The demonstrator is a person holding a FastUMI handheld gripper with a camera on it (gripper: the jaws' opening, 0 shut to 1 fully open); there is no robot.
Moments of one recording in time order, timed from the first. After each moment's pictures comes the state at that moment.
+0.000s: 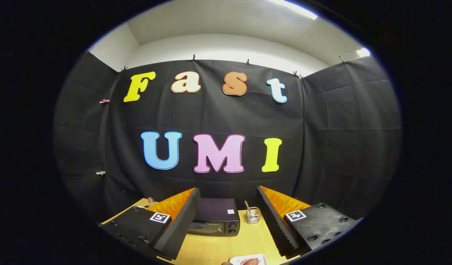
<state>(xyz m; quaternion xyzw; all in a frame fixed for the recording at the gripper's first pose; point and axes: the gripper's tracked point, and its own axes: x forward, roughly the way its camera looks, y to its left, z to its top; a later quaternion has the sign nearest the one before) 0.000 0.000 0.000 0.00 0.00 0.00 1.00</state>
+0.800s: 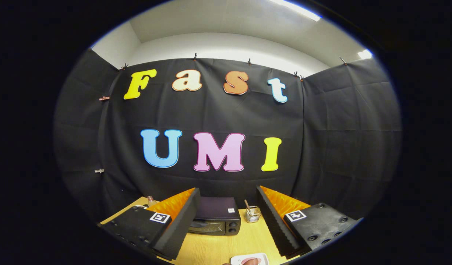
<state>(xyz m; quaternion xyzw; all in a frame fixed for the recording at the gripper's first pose) -0.001 0.008 -0.007 -0.01 0.00 -0.01 1.00</state>
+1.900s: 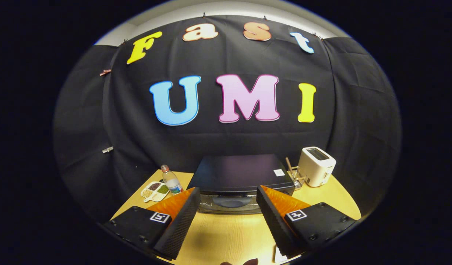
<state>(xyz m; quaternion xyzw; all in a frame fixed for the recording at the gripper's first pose) 0.105 0.135 -0.218 0.02 0.20 0.05 0.98</state>
